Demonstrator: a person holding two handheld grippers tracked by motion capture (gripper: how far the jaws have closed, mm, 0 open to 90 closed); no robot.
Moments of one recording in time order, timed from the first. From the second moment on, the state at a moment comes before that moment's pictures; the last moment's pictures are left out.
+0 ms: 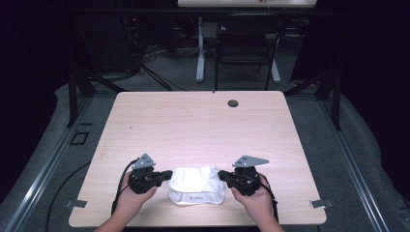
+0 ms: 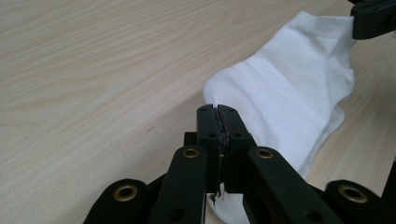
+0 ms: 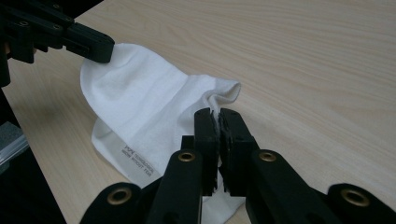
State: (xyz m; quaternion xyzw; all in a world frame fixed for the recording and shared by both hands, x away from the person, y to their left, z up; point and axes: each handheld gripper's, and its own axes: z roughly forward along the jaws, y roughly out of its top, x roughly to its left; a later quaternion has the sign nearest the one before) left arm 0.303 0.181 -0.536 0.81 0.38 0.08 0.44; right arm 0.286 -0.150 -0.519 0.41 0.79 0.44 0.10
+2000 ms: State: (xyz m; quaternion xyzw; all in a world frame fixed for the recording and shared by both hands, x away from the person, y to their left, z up) left arm 0.286 0.172 -0.573 0.84 0.38 0.08 0.39; right arm 0.280 -0.149 -0.556 0.41 0.82 0.39 0.09
